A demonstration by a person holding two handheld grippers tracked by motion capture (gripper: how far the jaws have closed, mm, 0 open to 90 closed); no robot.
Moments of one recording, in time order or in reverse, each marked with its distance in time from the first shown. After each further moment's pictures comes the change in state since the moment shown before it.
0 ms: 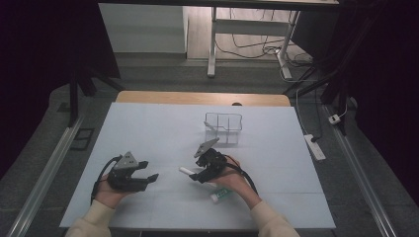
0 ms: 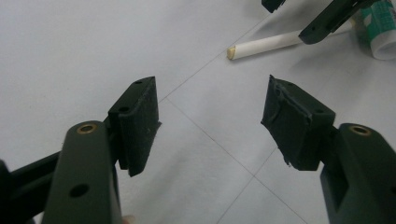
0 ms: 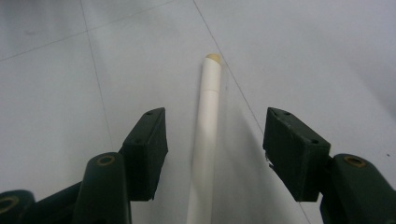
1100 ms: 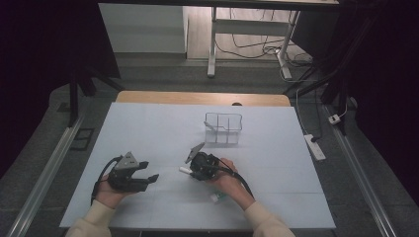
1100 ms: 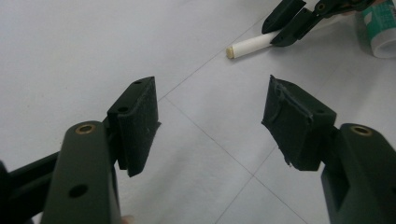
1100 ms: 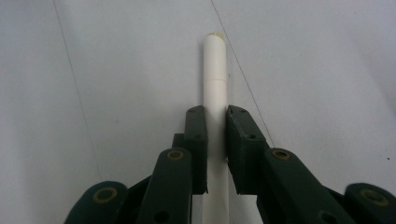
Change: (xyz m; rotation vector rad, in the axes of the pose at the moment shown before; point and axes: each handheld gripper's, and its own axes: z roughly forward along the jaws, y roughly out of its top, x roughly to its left) left arm -0.001 0.000 0.000 0.002 0.001 0.001; right arm 0.014 0.012 0.016 0.149 -0.103 -0.091
